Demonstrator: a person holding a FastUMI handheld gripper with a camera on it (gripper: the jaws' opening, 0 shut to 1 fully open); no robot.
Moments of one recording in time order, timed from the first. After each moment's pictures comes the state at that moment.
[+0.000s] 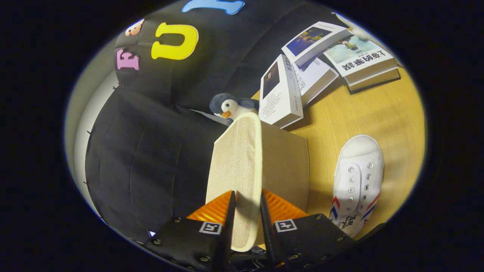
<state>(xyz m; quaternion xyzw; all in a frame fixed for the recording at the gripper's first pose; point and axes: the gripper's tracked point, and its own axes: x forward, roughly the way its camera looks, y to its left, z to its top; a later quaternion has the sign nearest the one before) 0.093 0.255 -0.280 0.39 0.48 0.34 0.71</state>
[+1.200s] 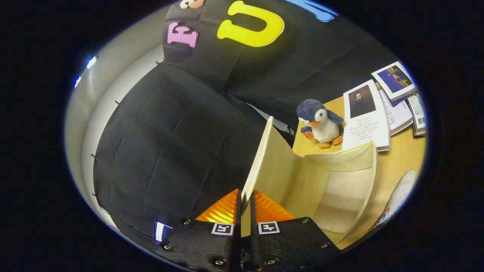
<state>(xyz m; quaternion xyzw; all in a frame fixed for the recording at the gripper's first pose) 0.070 0.403 -0.096 0.33 0.41 0.48 0.70</state>
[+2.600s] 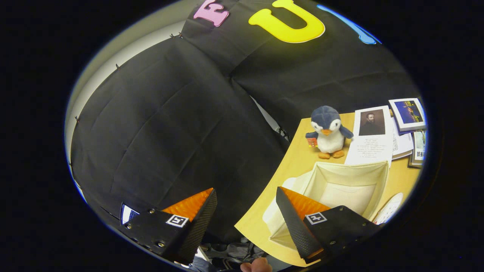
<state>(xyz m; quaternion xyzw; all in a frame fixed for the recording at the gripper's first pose) 0.058 0.439 -0.109 0.21 0.39 0.47 0.76</state>
